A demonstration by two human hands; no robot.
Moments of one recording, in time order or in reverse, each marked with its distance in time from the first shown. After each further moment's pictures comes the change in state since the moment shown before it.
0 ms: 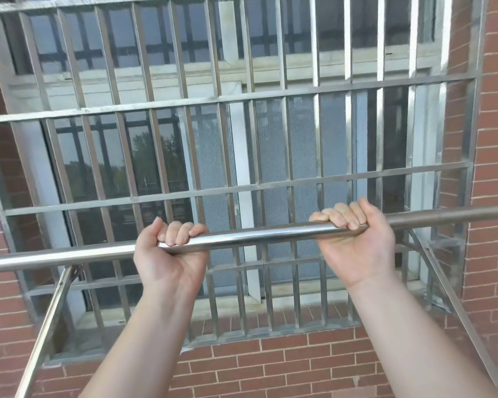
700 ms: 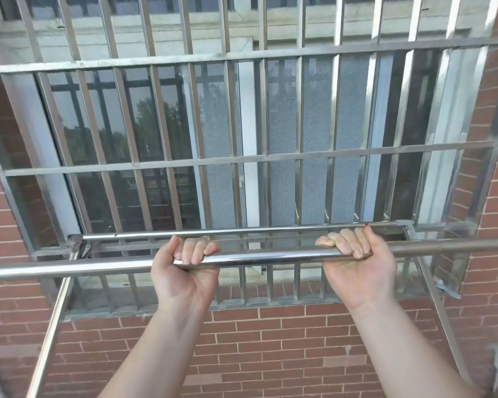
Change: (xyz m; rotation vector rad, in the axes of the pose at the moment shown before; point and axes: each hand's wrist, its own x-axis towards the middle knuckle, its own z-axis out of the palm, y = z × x) left_hand -0.017 -0.015 -0.086 0.040 0.067 -0.029; right_hand -0.032 0.019 -0.086 -0.030 0.087 0.051
